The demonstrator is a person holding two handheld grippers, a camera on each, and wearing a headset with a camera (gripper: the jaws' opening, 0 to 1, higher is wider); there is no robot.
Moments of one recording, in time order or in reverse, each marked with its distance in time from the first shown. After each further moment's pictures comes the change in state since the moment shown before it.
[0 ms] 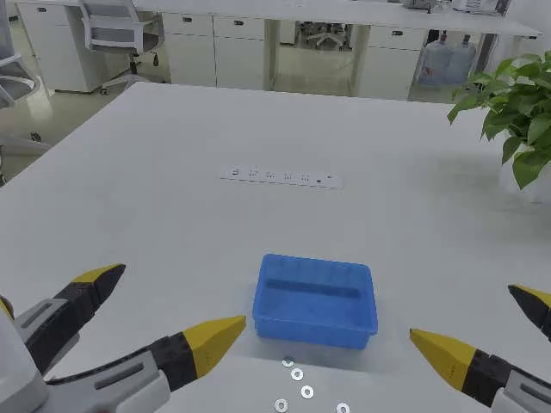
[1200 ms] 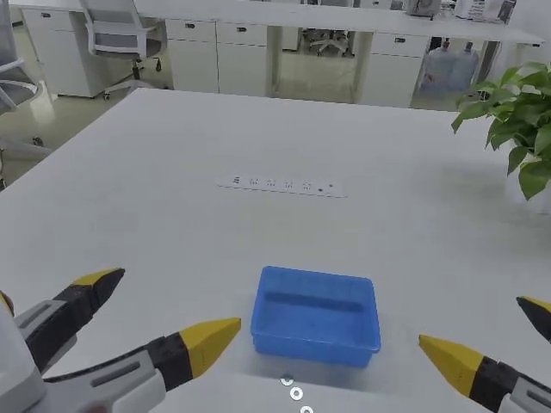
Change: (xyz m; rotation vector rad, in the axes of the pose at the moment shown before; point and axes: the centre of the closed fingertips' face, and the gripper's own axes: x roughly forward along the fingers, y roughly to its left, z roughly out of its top) left arm 0.004 0.005 -0.003 0.003 0.015 0.001; right arm 0.004 -0.005 -0.005 -0.015 0.033 -0.017
